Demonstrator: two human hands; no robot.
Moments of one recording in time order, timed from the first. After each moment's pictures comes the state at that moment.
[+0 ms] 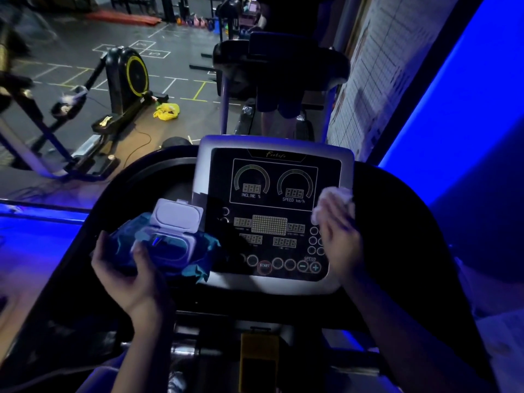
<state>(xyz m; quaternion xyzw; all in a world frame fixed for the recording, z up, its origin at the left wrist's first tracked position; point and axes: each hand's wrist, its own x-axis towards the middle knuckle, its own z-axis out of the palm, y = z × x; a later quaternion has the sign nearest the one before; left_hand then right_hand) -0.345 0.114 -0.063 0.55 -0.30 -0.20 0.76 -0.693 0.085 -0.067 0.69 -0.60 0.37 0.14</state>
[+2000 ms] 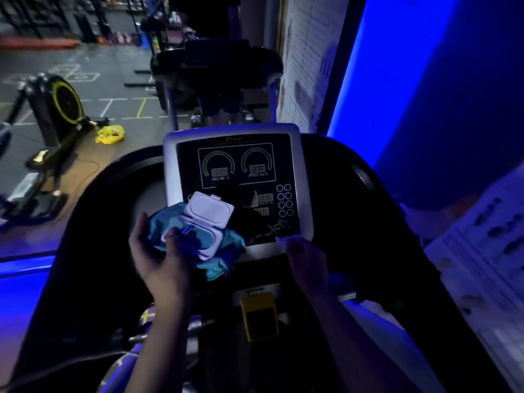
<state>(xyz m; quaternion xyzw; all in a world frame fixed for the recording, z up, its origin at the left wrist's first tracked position) -0.372 0.159 -0.037 0.51 -0.41 -0.35 0.67 -0.609 0.220 -0.100 0.42 -0.77 0.45 -0.19</state>
